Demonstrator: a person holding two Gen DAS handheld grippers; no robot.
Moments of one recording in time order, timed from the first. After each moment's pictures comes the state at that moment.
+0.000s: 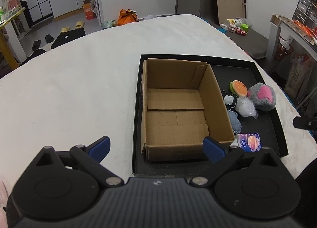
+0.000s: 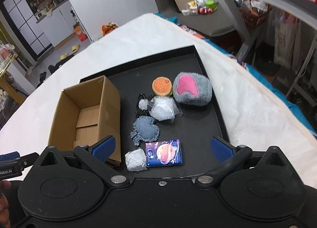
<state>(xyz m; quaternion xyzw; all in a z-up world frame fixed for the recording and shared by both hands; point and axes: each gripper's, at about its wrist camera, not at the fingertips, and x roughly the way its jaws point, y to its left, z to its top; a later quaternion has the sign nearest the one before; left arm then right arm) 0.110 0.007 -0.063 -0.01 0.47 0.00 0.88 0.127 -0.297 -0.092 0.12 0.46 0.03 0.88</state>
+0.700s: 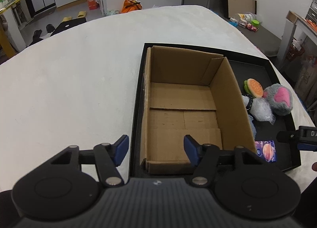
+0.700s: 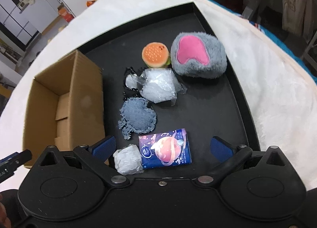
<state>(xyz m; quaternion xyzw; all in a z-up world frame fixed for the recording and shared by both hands) 0.146 0.014 -0.104 -0.02 0.49 0.01 0.87 0.181 -0.283 -0.166 0.15 0.54 0.02 0.83</state>
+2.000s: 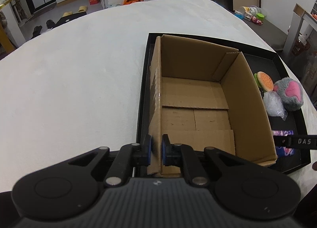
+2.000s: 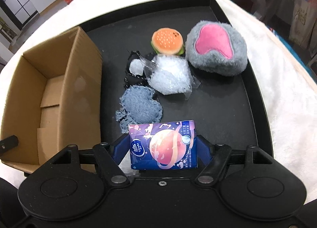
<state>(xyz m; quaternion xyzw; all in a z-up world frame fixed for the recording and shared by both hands) 0.161 0.025 -0.126 -0.02 0.50 0.02 0.87 0.187 -0.250 -0.180 0.08 0.55 0.02 0.83</state>
